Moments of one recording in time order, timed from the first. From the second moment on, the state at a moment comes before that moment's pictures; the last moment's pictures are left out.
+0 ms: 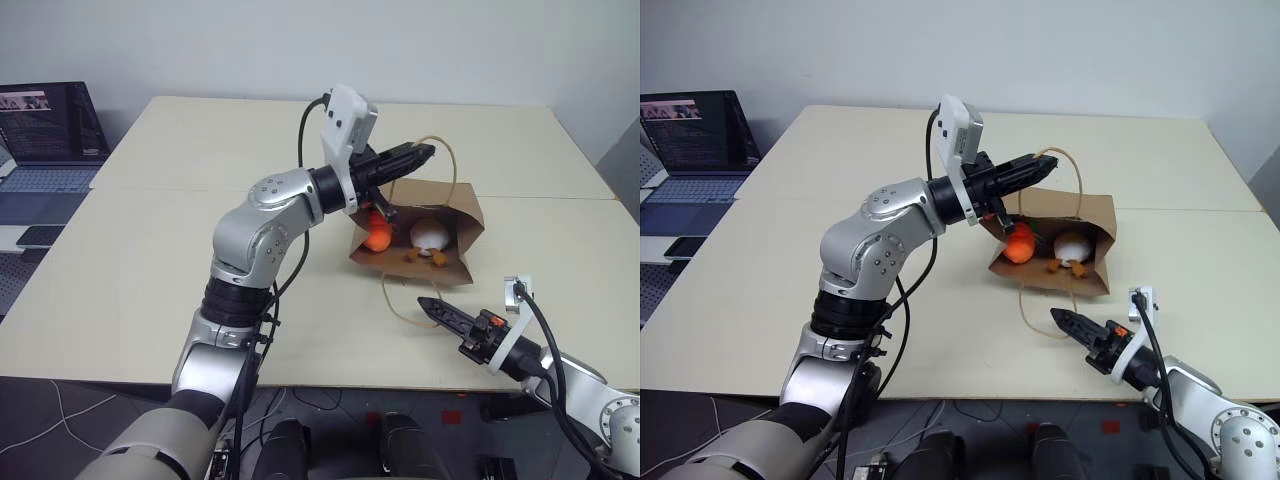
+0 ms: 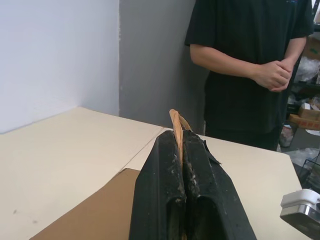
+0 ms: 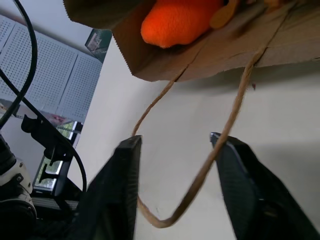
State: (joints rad) left arm -0.91 0.18 -0.08 -0.02 -0.51 0.63 -0.67; right arm 0.09 -0.43 -0.34 -0.51 1.53 1.01 0.00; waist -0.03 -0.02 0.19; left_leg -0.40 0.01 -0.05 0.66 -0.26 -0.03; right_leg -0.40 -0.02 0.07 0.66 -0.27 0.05
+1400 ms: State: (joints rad) left arm -1.24 0.31 -0.15 0.53 -0.34 0.51 -1.15; right arm -0.52 -0.72 -0.25 -0.21 1.95 0.87 -0.43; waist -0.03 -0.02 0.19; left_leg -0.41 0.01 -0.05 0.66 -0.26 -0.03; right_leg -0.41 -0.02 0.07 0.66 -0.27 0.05
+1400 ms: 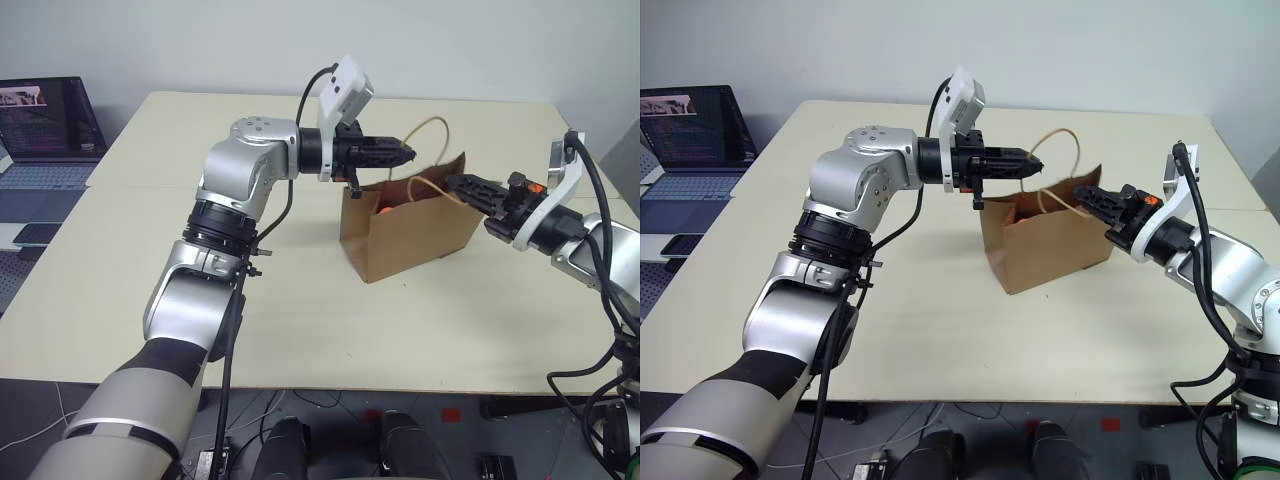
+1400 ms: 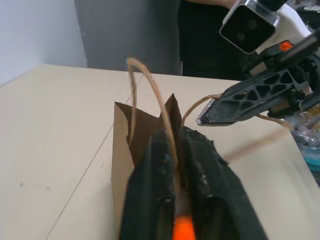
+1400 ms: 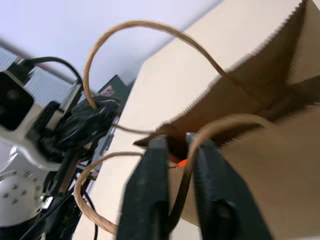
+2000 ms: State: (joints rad) left arm -1.10 0.41 0.01 0.40 -0.39 0.48 -1.13; right arm -0.43 -1.14 -0.34 -0.34 1.53 0.97 0.18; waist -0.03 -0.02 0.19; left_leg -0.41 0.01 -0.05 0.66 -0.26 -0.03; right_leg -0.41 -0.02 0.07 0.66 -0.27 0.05
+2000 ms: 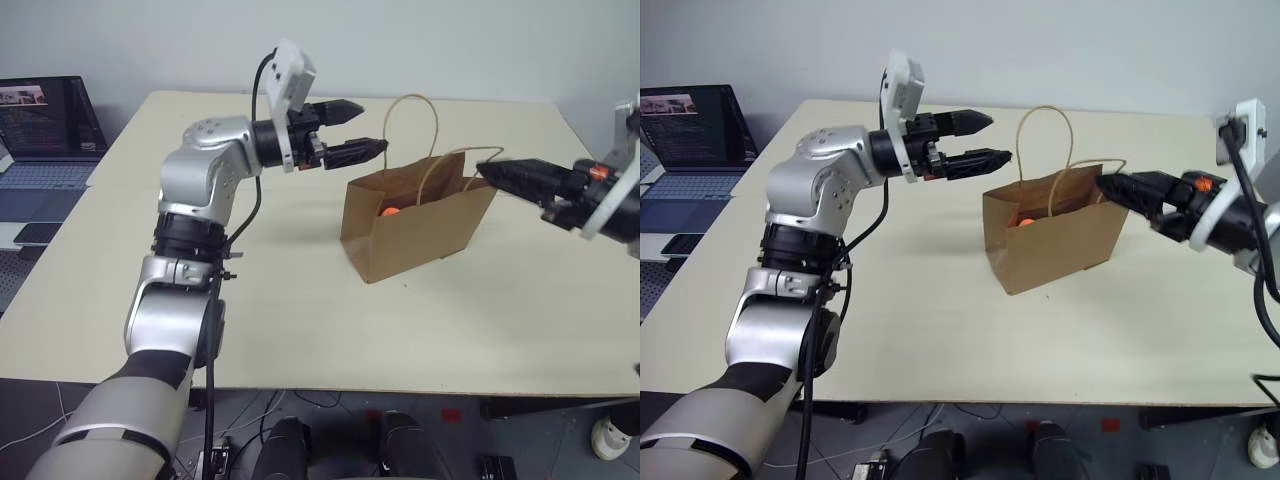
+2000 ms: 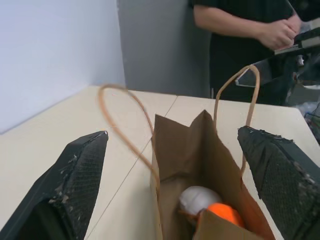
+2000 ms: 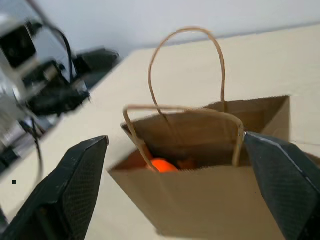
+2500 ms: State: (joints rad) left arm -0.82 0.36 0.05 0.37 -0.42 0.45 -1.03; right arm -0.22 -1.22 -0.40 -0.56 1.11 0.85 0.75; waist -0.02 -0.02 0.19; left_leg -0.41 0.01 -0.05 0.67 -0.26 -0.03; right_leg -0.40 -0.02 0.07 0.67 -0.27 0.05
